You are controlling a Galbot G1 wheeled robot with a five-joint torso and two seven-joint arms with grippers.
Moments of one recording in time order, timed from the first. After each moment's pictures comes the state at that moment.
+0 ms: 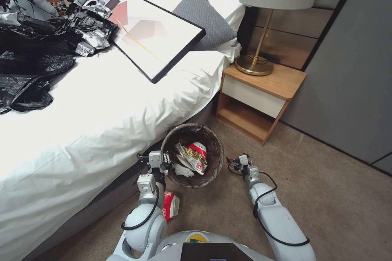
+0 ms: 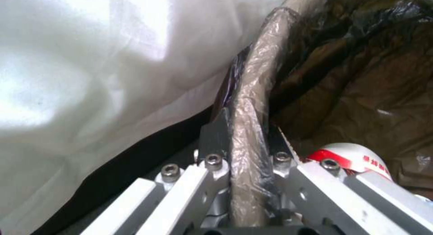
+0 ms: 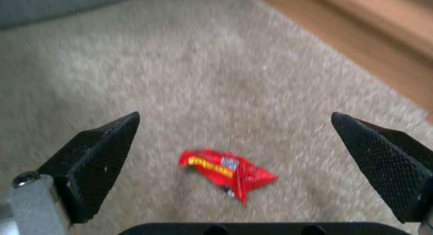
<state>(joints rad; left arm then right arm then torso) 1.58 -1.45 -0.22 -2.18 -0.14 0.27 -0.34 -1.11 1.34 0.44 1.19 0.05 0.01 -0.11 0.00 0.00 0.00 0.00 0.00</state>
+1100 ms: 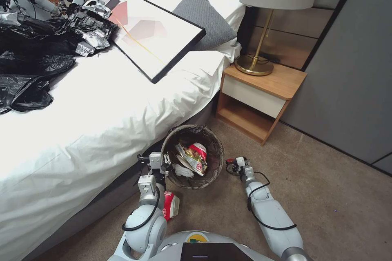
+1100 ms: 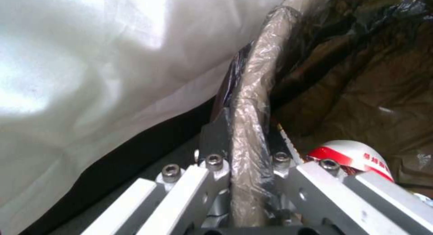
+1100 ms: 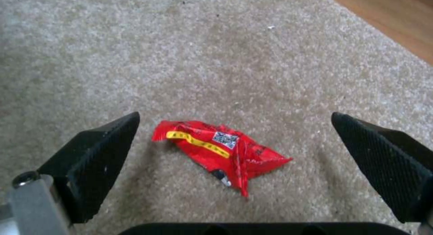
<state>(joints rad) 1.59 -1.45 -0.22 -2.18 -0.13 0.27 -0.34 -0.98 1.37 0.43 0.94 -0.01 0.08 -0.09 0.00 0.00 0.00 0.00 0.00</state>
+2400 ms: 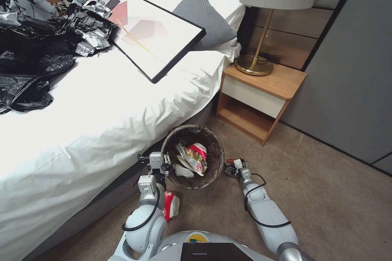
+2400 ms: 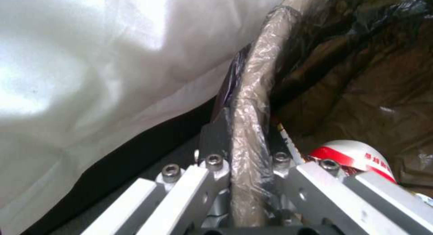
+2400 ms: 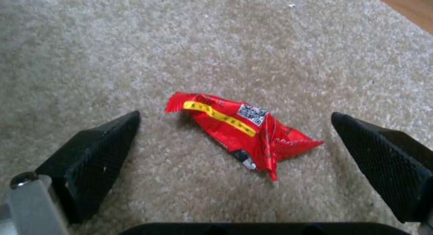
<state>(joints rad) 1.59 -1.45 -0.22 -2.18 -0.13 0.27 -0.34 -0.95 1.40 0.43 0.83 -0.08 0.13 -0.09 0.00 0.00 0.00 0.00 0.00</state>
